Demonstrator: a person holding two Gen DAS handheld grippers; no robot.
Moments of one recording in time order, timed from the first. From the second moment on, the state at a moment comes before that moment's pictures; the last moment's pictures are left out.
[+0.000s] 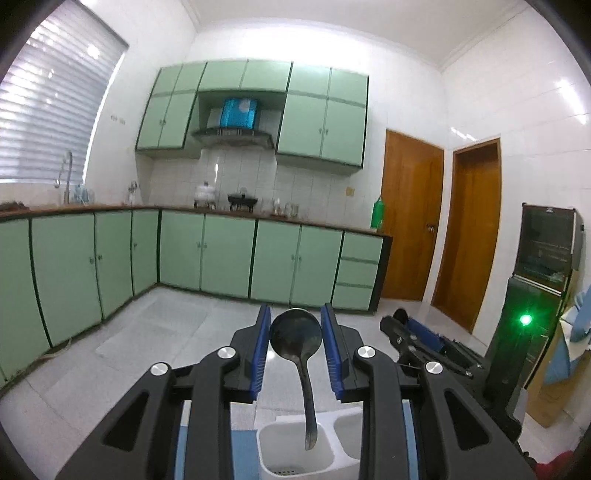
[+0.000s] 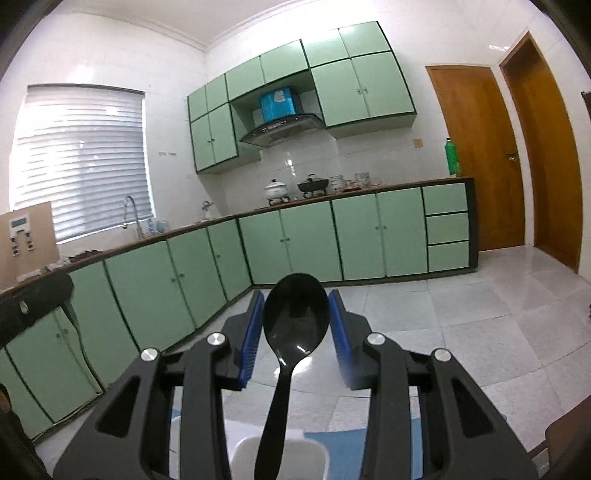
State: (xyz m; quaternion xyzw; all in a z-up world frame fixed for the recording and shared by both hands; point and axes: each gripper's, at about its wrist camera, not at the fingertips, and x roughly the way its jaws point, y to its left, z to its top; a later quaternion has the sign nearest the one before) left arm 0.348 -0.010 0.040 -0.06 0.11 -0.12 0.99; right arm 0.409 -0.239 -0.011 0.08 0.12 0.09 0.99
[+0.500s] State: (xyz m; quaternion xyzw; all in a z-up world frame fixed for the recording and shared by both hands) left arm 0.368 -0.020 -0.024 -0.05 0.19 -0.12 0.97; right arm 0.398 -0.244 -0.051 0.10 0.20 0.11 0.97
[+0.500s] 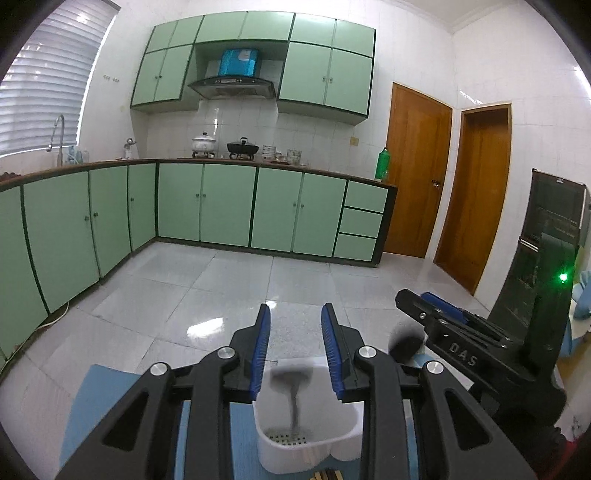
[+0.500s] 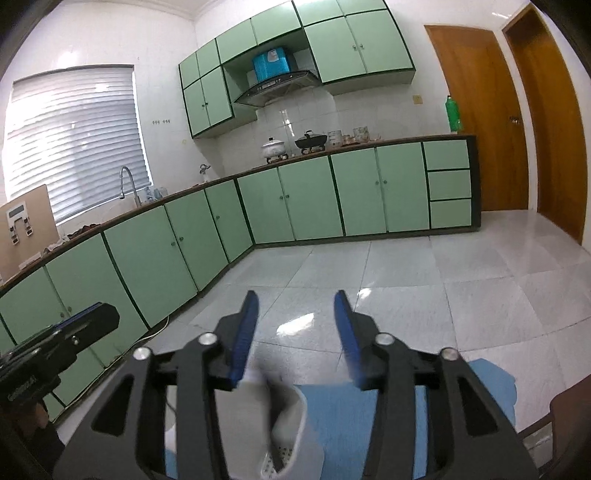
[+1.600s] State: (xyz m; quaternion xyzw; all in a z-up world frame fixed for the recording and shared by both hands) left arm 0.139 0.003 -0.165 -0.01 0.44 -0.06 0.90; right arm 0.121 -0.175 -0.169 0.01 0.45 0.10 0.89
